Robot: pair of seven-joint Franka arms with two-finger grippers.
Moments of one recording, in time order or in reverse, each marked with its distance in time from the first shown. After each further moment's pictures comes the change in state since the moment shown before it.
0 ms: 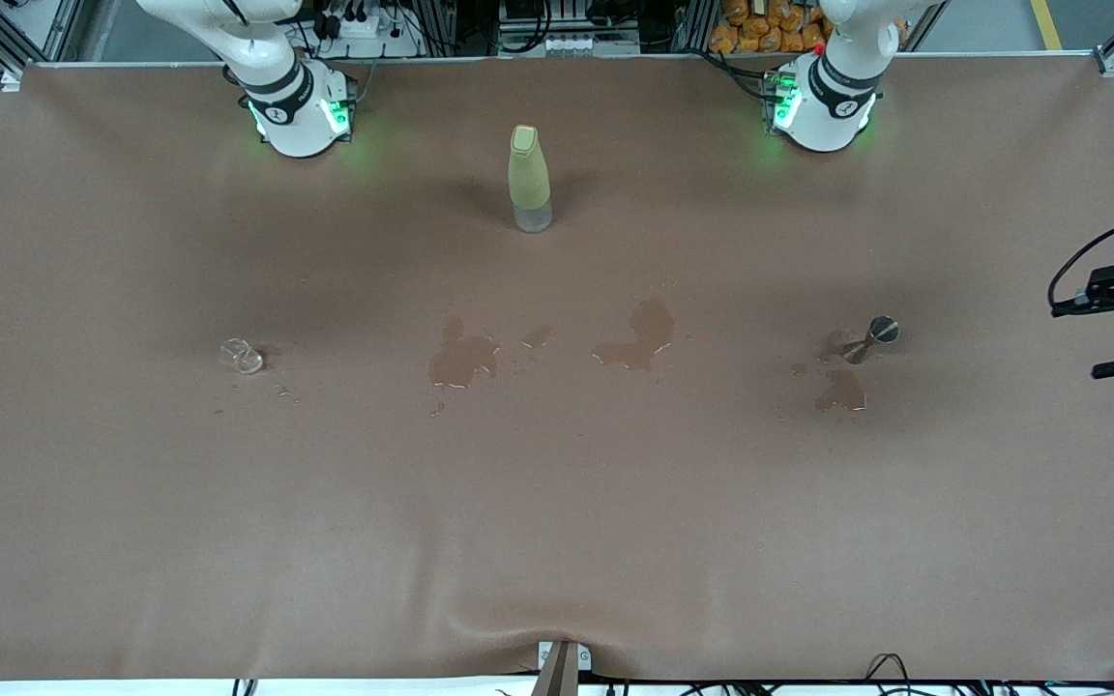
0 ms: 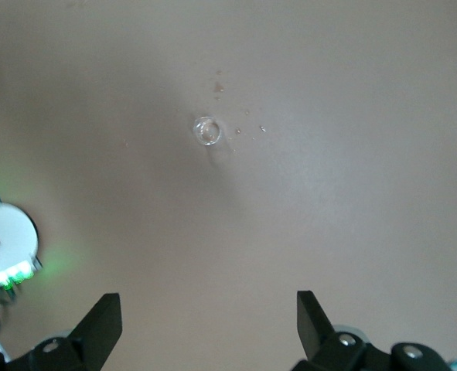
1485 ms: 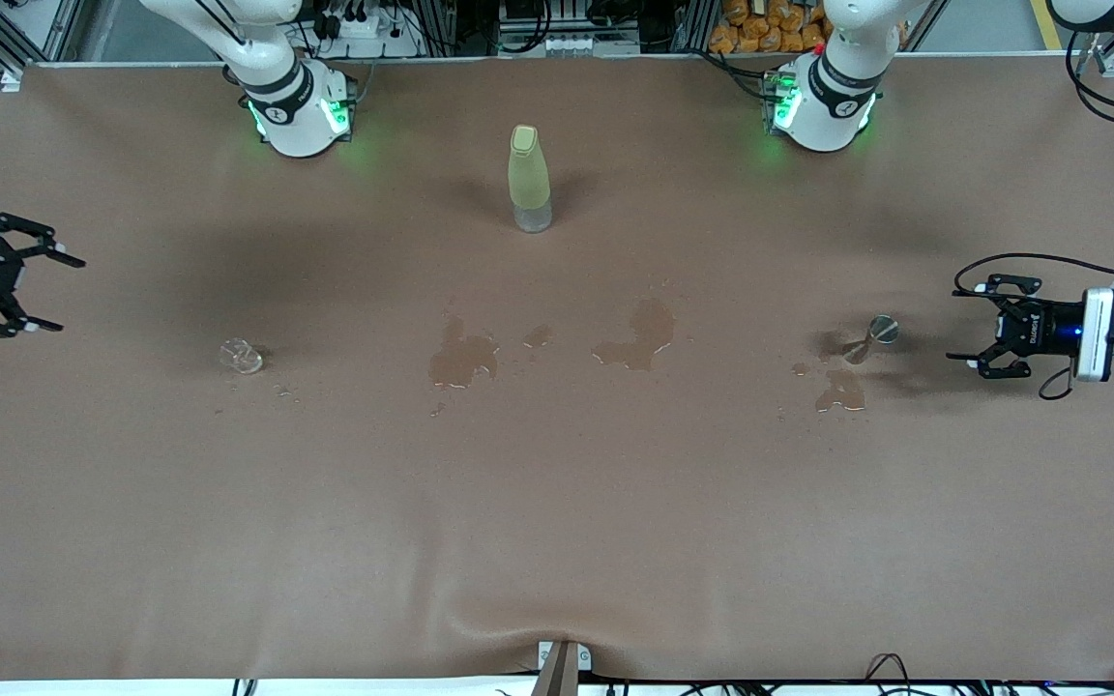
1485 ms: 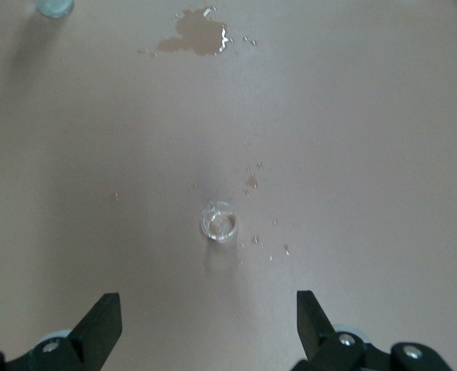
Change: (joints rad) left arm 0.198 0.320 0.001 -0.227 -0.312 -0.219 0.873; right arm -0.099 0.080 -0.038 -0.397 0.445 0.304 -0.628
